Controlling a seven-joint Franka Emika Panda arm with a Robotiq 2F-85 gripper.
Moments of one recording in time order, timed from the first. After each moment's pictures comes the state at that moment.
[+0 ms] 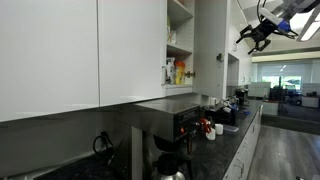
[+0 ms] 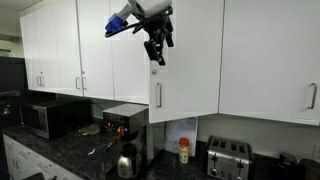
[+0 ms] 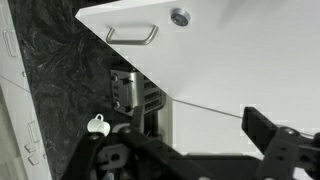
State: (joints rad) arm -0.29 -0.41 -0.42 -2.15 0.65 2.20 0.35
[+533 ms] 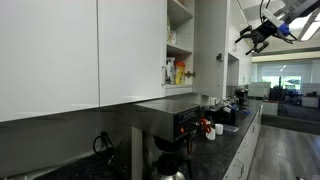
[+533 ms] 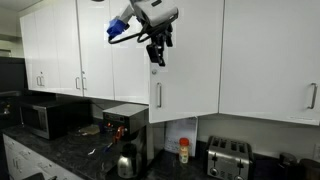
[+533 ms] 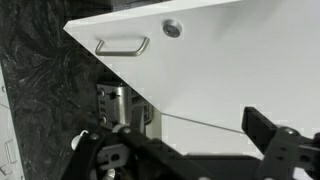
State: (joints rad) arm -0.29 -0.38 -0.45 -2.13 0.78 2.13 0.23
